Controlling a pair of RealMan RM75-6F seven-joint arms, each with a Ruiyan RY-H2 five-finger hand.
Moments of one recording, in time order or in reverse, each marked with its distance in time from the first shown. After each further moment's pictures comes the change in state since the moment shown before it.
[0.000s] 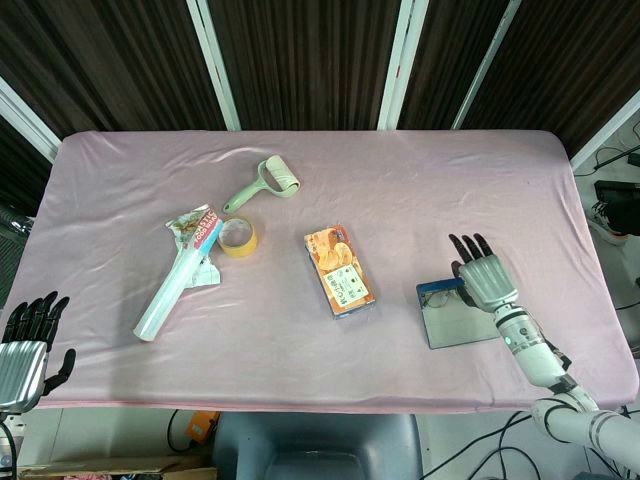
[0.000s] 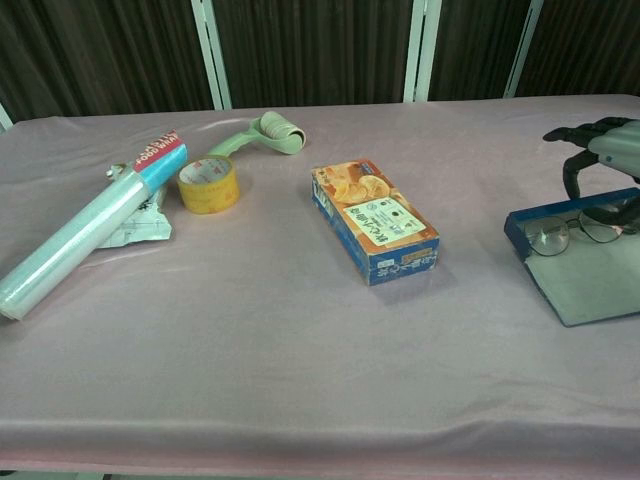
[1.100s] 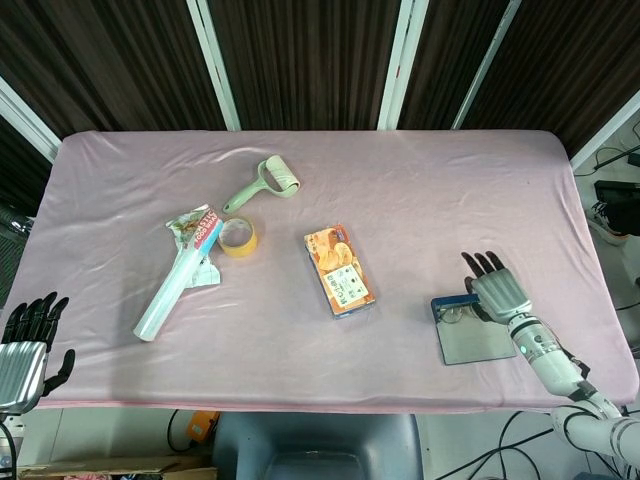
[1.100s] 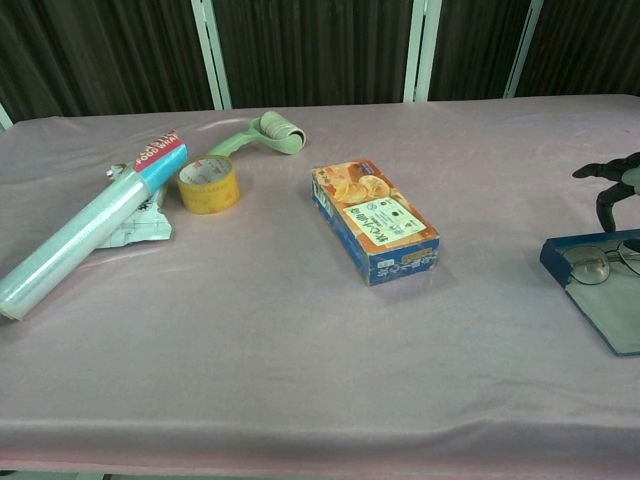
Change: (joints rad) left arm 0.003 0.001 0.000 -0.001 -0.001 0.003 0.000; right arm -0.021 0.087 -0.066 -0.032 0.002 -0.103 0.058
